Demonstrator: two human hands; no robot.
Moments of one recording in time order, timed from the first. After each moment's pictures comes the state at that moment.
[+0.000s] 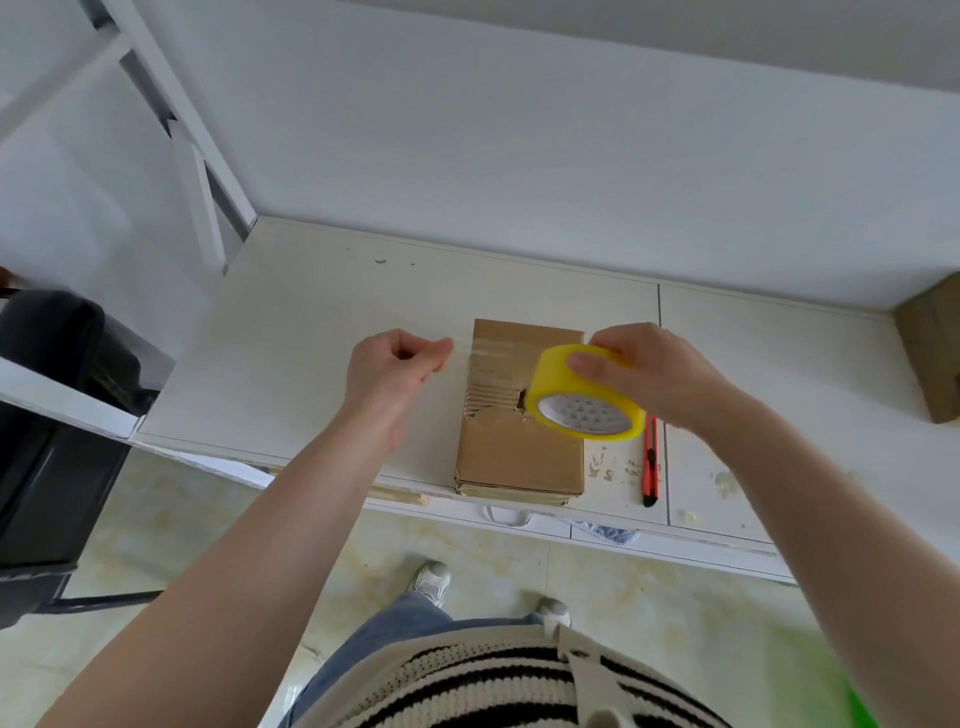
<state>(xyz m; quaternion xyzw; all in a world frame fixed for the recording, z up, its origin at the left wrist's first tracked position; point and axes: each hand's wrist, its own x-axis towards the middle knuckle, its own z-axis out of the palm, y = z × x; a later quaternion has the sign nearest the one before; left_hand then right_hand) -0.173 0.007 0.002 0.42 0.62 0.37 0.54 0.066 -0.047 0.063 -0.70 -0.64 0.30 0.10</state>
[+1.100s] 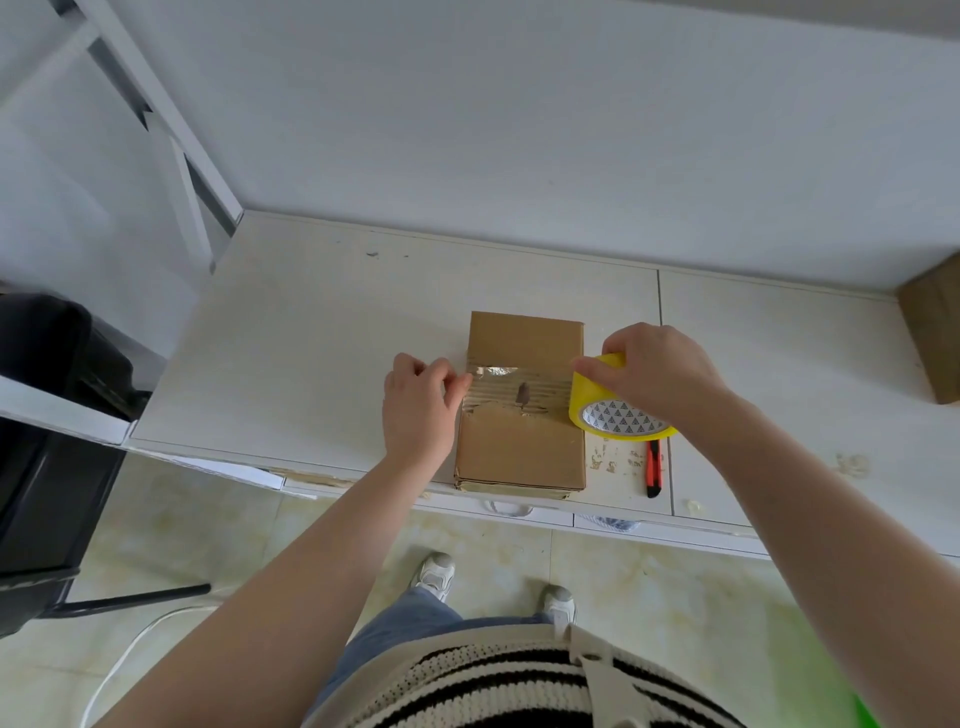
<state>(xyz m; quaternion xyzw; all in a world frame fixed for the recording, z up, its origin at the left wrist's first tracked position) -0.155 -0.005 -0.083 0.70 0.64 0.22 0.24 0.078 -0.033 0.022 -0.77 -0.61 0.18 -0.01</state>
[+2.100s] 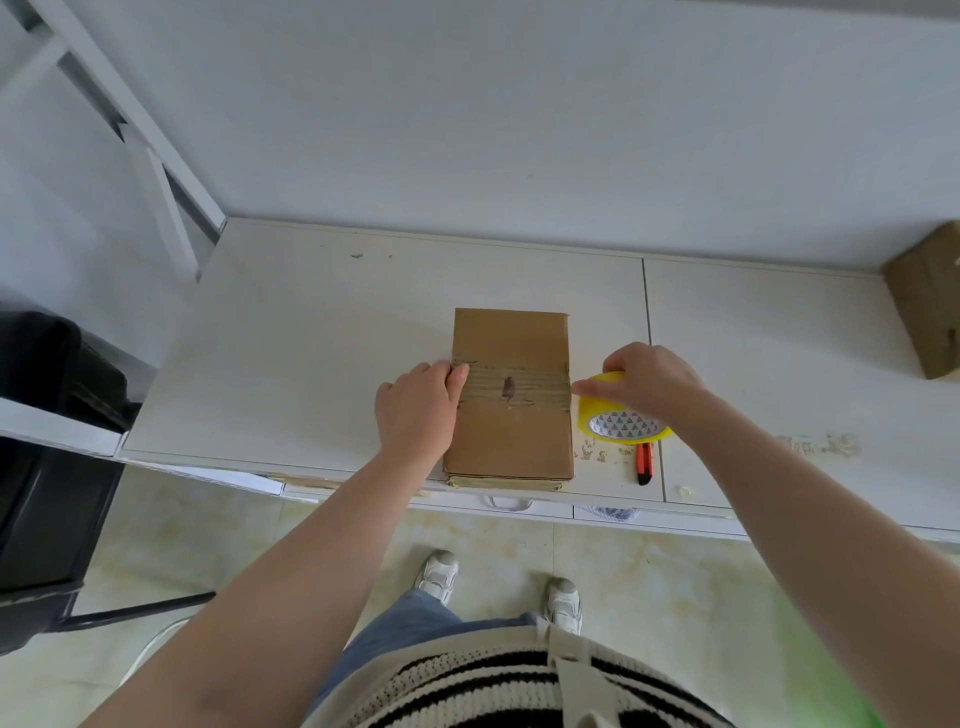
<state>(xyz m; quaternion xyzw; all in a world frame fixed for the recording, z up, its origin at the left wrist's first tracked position) -0.143 0.000 -0.083 0.77 0.63 0.04 0.14 0.110 -0.040 -0.026 -0.79 -0.56 0.25 -0.03</state>
